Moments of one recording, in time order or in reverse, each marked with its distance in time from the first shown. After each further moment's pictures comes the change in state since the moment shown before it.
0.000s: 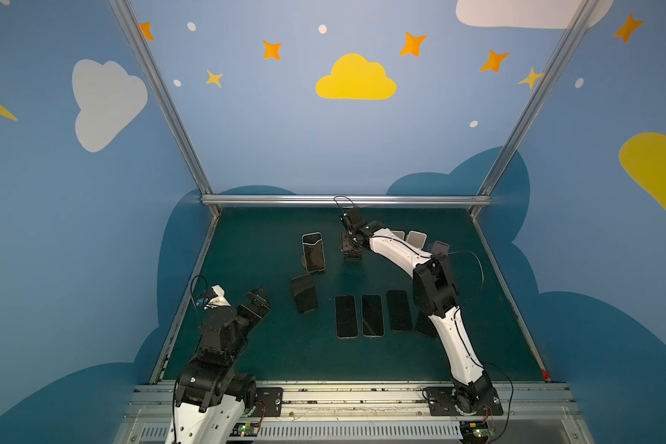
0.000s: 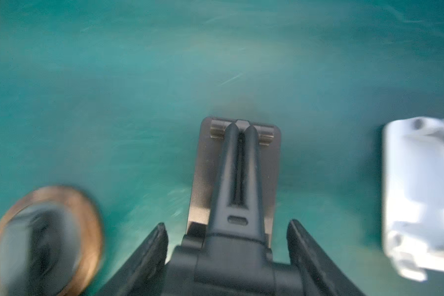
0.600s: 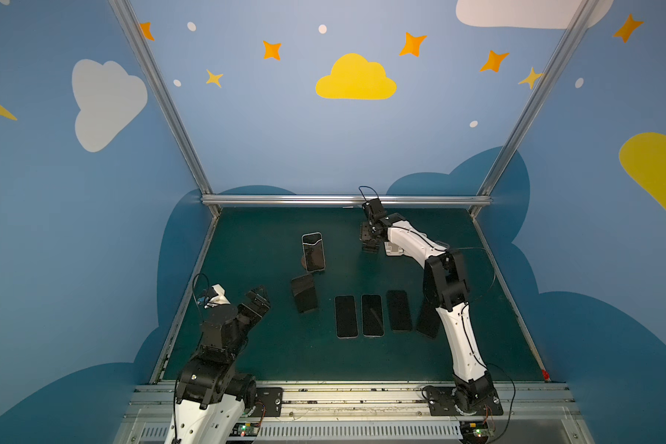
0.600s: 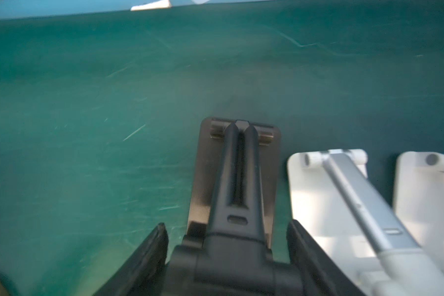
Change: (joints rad) left arm 0.000 0.020 0.003 0.001 -0.014 0.012; right arm -0.119 0.001 0.004 0.014 -0.023 -0.013
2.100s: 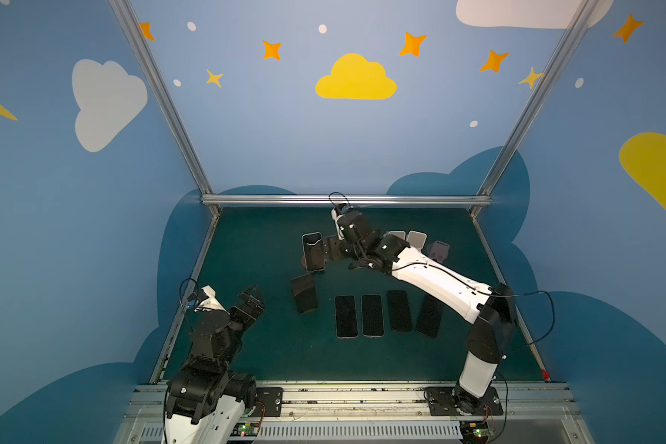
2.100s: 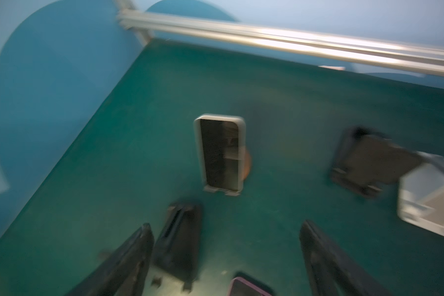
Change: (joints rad) left arm 0.000 -0.057 0.071 -0.065 -0.046 0.032; right arm 0.433 -0.579 -0.435 0.186 -0.043 -0.049
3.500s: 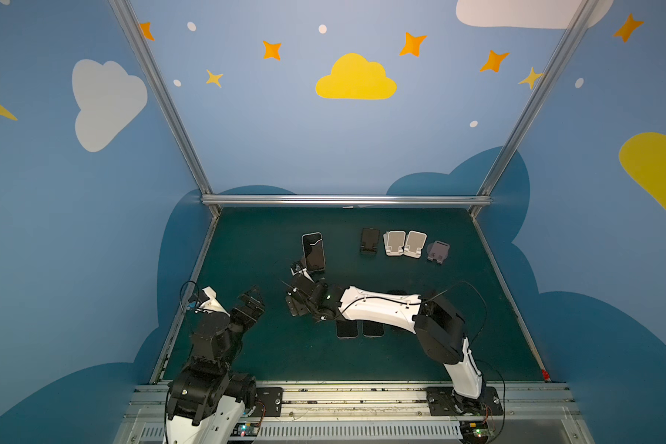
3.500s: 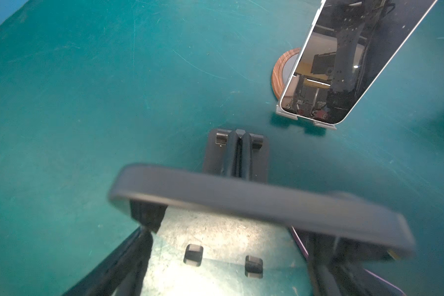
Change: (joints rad) left arm -0.002 -0.024 -0.021 0.013 0.002 0.002; right arm 0.262 0.283 -0.029 0.050 0.208 0.122
